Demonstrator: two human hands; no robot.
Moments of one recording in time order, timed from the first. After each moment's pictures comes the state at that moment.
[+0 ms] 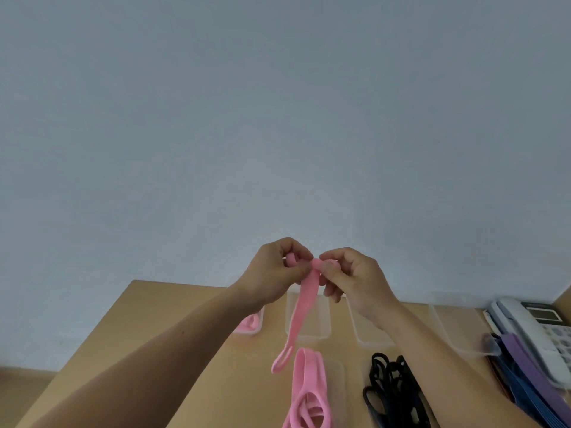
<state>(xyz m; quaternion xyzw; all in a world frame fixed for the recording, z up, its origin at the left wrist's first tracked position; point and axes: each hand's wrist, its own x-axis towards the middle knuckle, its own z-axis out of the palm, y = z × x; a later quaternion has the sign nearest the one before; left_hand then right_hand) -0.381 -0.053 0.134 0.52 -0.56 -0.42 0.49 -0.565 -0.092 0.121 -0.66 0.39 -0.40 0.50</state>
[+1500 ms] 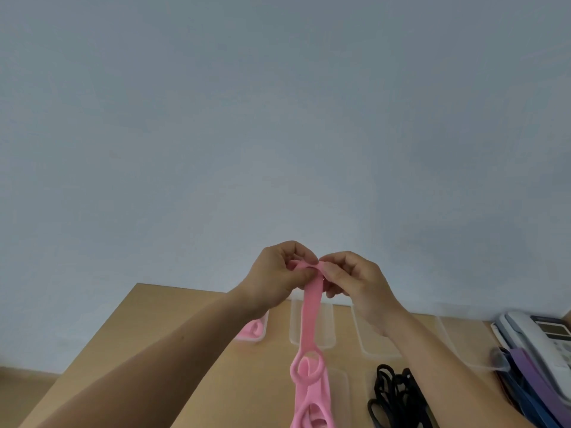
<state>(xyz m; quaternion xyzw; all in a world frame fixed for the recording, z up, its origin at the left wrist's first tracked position) -0.376 -0.052 0.141 0.49 -0.55 -0.44 0.52 -0.557 -0.092 0.131 -0.65 0.34 -0.41 0.54</state>
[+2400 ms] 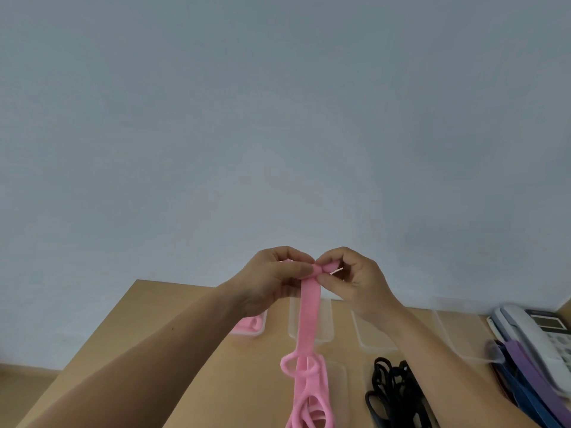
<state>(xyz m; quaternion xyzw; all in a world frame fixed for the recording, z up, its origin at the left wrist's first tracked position) -0.371 -0.045 0.144 0.45 -0.43 -0.62 0.48 -0.560 -0.087 0.127 -0.73 0.33 -0.41 0.44</state>
